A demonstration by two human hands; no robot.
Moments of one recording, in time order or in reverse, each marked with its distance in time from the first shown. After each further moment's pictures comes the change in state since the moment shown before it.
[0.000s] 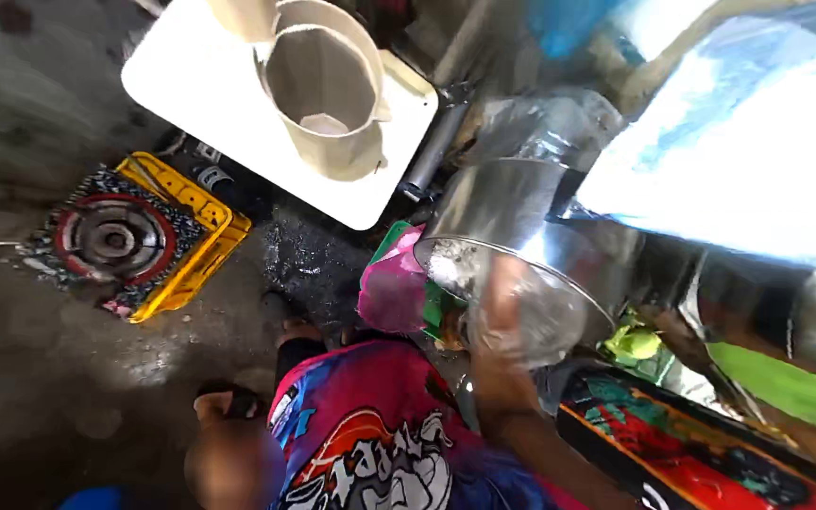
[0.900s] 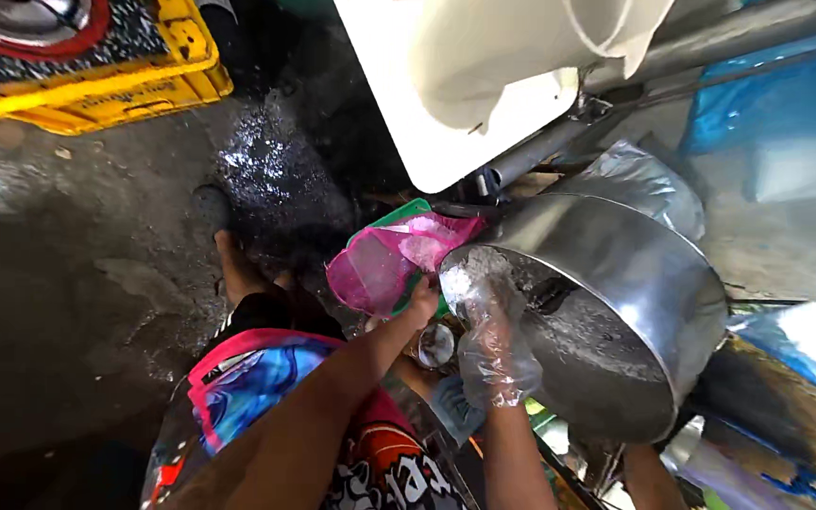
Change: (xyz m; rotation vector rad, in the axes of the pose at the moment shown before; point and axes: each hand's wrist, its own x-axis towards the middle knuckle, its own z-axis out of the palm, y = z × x) left_hand 0.095 0.291 0.390 -0.910 -0.619 0.104; right_hand 0.046 0.212 0.007 -0.835 -0.612 -0.119
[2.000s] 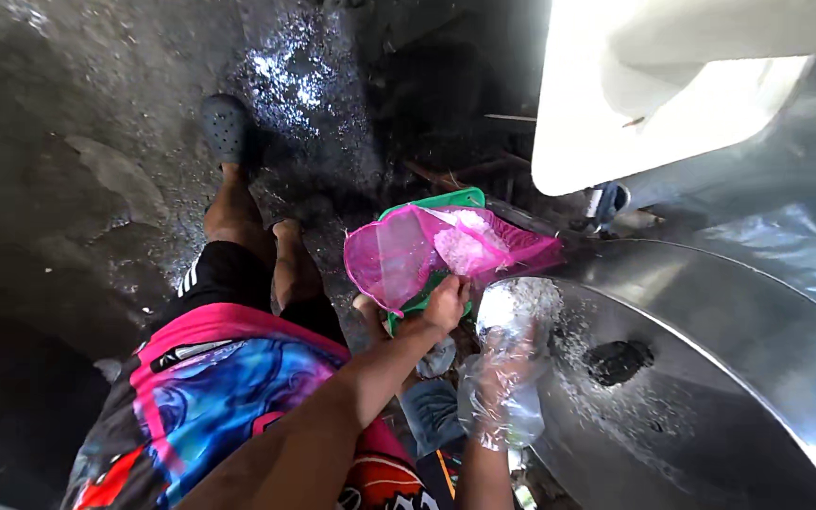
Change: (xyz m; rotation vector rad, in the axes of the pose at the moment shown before) left_hand 0.046 -0.046 -0.005 0.423 0.262 0.386; right_hand 0.000 -0.011 0.042 -0.314 0.269 0.055
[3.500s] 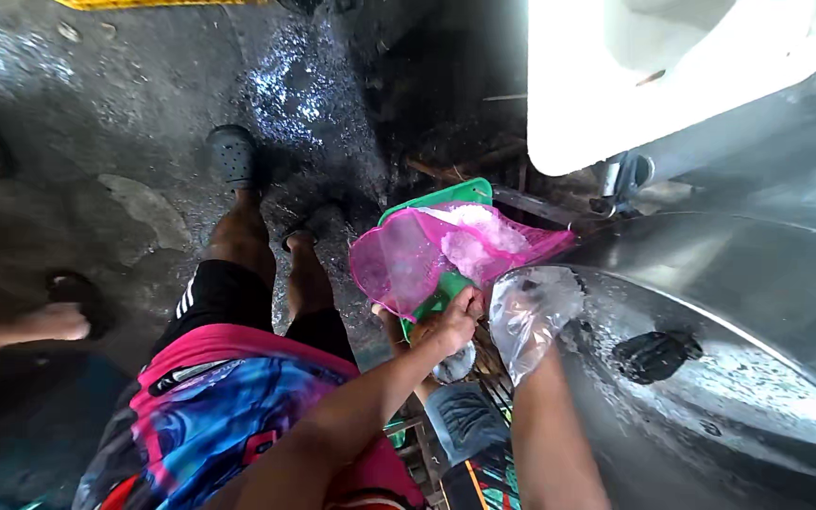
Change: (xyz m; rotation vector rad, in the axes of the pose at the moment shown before) left_hand -0.032 0.005 -0.011 -0.570 -0.205 -0.093; right_hand 0.071 -0.050 0.000 -0.041 -0.634 -0.236
